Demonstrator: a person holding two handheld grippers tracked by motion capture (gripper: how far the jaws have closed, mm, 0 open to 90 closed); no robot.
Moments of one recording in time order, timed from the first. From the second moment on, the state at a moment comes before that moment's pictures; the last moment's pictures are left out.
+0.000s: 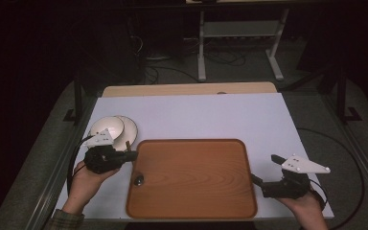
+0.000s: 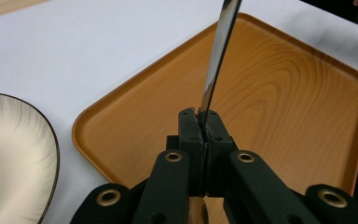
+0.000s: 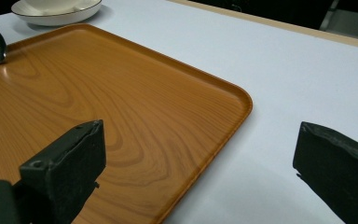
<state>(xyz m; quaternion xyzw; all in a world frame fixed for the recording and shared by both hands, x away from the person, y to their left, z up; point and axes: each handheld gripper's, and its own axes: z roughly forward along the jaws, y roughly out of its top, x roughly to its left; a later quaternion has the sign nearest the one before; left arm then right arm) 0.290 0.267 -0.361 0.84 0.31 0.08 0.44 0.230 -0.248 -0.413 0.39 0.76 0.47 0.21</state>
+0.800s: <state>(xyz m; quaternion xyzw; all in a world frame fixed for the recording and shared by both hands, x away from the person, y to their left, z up) 0.303 0.240 -0.377 0.85 0.31 0.06 0.43 0.230 -0.247 -0.413 0.39 0.76 0.47 0.21</state>
